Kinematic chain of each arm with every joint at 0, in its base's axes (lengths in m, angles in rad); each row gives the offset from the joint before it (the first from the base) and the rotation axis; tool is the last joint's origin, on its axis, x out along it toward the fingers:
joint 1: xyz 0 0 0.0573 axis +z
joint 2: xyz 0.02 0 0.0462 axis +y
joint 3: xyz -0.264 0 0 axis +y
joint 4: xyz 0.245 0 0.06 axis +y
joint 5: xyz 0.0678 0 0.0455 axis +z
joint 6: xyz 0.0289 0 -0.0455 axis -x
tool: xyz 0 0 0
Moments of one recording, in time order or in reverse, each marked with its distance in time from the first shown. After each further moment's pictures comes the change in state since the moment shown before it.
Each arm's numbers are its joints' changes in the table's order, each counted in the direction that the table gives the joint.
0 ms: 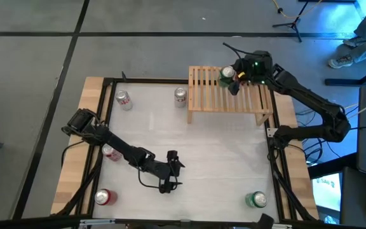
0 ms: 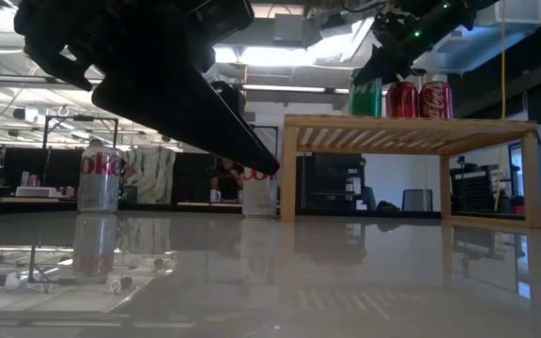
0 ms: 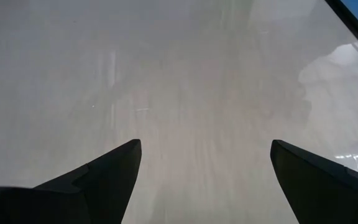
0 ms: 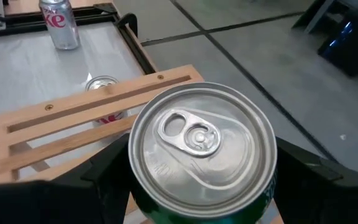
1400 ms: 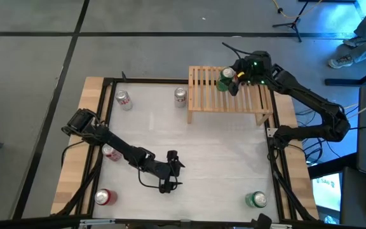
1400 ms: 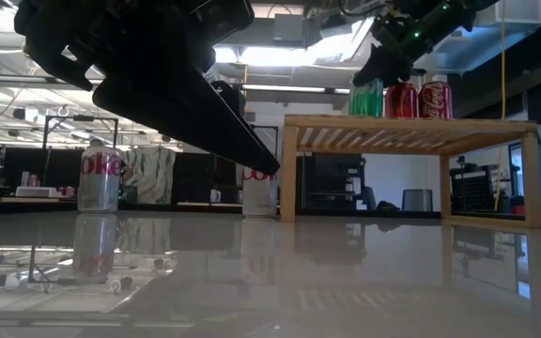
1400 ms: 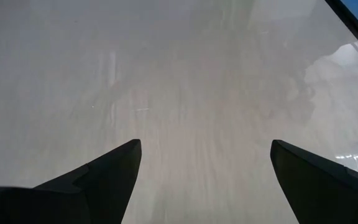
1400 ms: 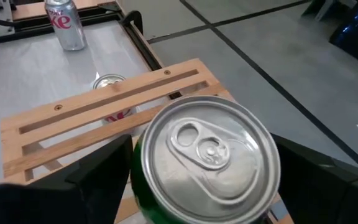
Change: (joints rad) left arm 0.000 0.000 0.000 0.000 0.001 0.000; right arm 0.001 0.013 -0.003 0.013 0.021 -0.045
